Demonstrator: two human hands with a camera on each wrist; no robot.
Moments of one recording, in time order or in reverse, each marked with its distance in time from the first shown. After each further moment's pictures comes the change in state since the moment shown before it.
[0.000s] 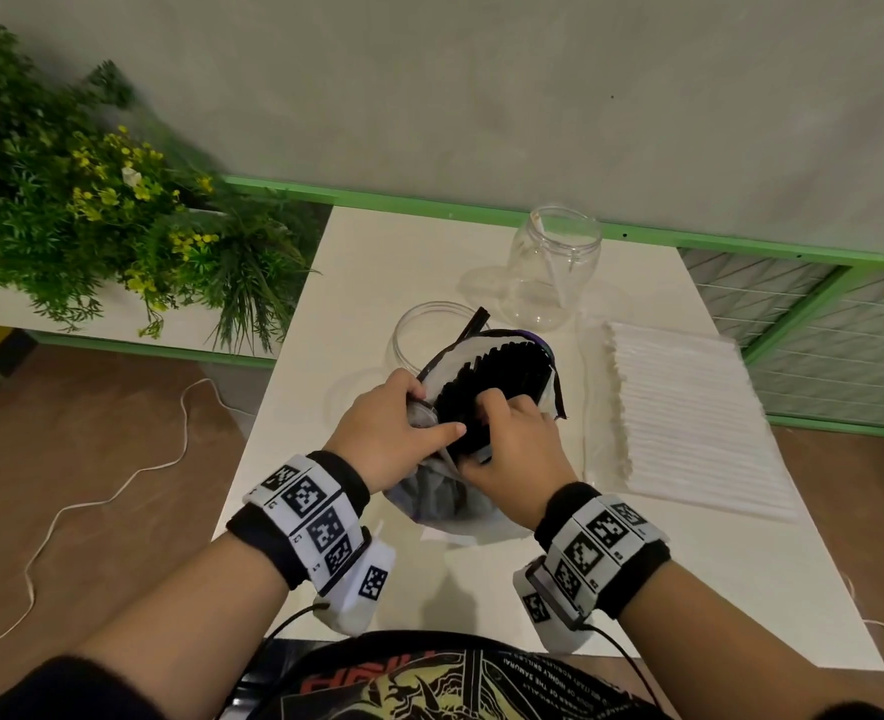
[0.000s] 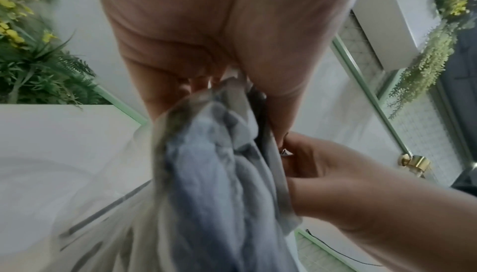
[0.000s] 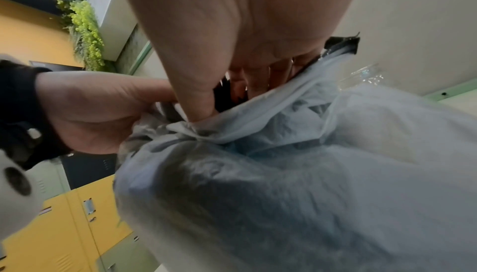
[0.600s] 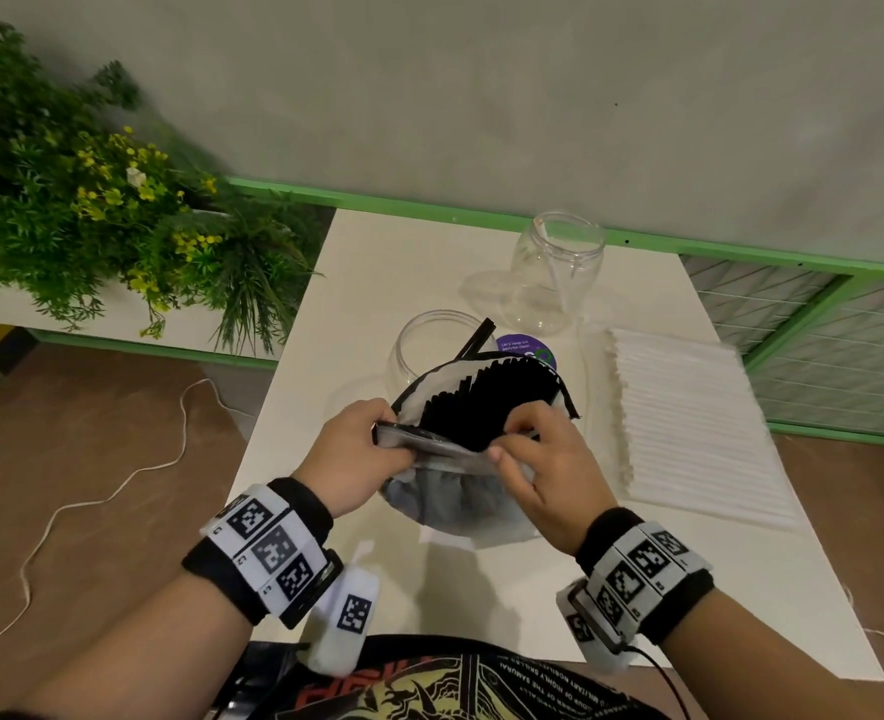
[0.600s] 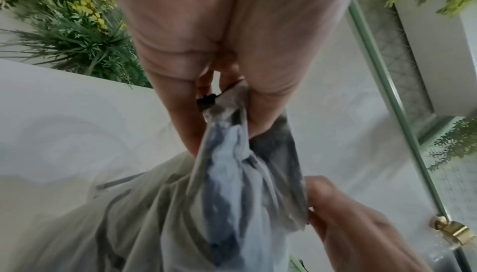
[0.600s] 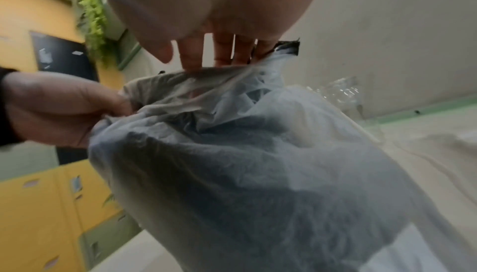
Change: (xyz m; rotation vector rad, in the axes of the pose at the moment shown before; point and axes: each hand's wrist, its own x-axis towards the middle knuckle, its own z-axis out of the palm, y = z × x) left_hand -0.007 -0.039 -0.003 -0.222 0.021 0.000; right_hand -0.020 0.033 -0.004 0.145 0.237 -0.286
